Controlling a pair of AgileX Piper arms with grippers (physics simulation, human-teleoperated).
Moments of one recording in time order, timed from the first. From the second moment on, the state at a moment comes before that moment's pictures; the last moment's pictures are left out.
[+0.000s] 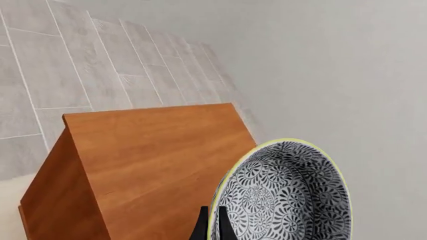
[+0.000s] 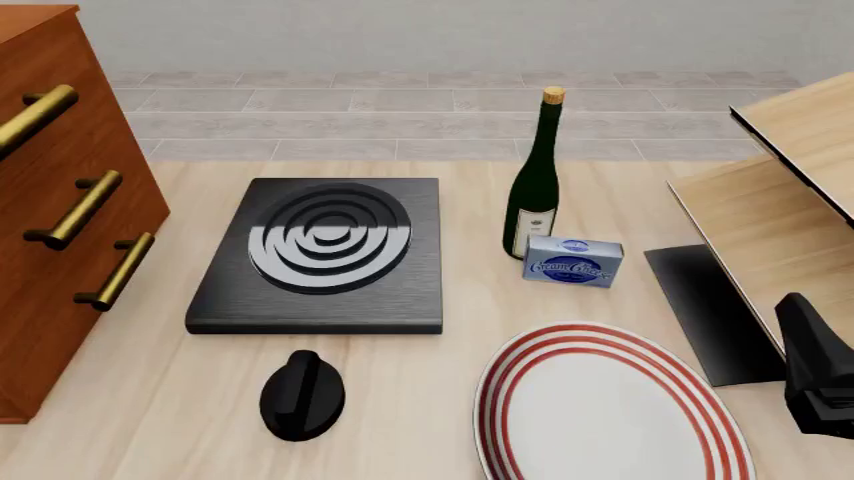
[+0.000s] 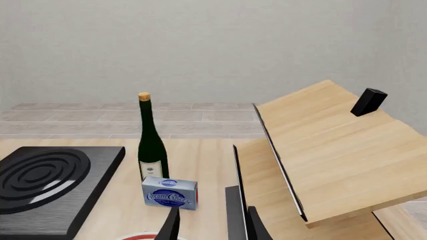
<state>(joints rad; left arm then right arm) 0.70 1.04 -1.10 0.35 -0.75 0.00 0.08 0.00 -0.08 0.00</state>
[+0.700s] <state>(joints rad) 0.74 1.11 -1.14 0.38 -0.70 0.00 0.08 0.00 -0.08 0.00</state>
